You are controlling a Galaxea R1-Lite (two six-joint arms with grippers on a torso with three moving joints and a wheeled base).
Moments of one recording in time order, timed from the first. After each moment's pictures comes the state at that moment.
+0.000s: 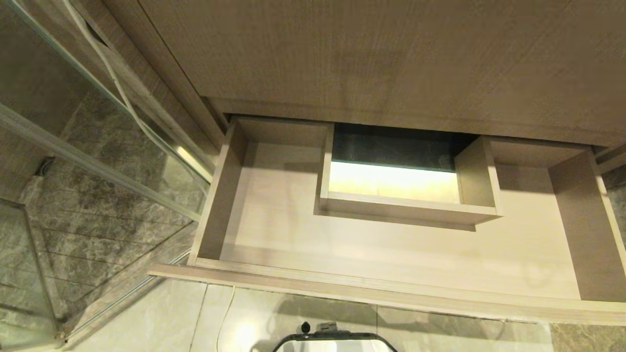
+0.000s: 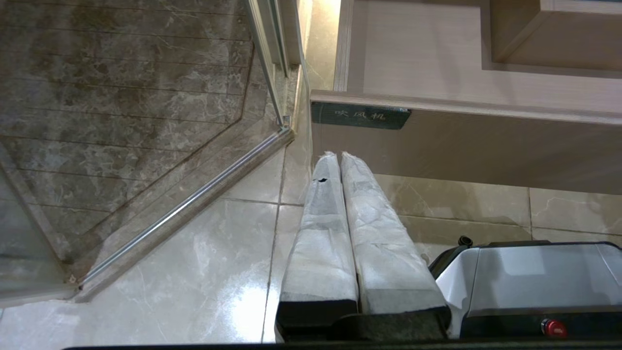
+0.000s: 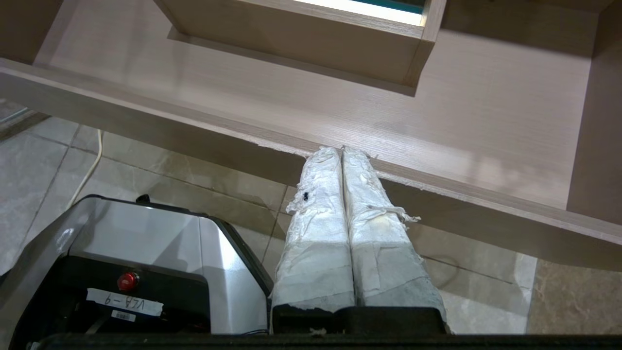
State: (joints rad) left arm 0.00 0.00 0.00 0.01 0.00 0.00; right arm 0.15 0.00 -0.01 0.03 0.03 -0.07
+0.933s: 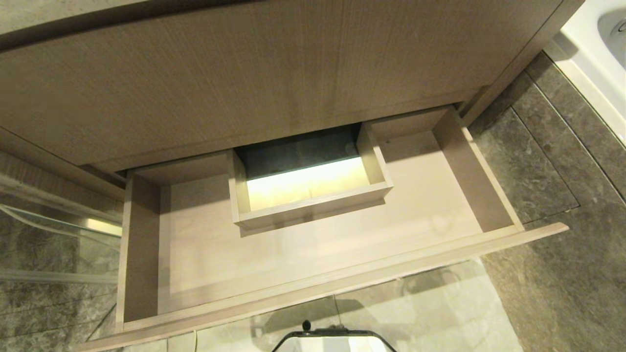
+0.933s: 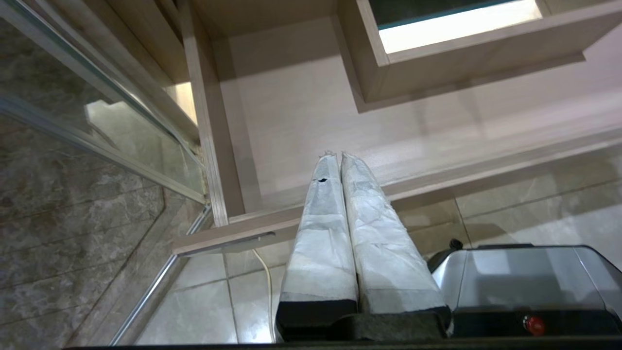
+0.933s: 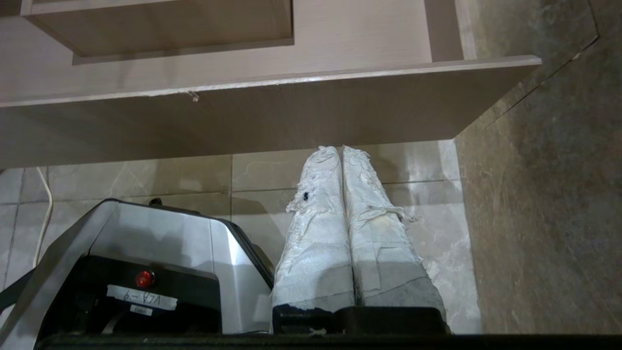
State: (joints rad) left arm 0.00 0.00 0.00 0.00 0.00 0.00; right arm 0.15 0.00 -0.01 0.03 0.03 -0.07
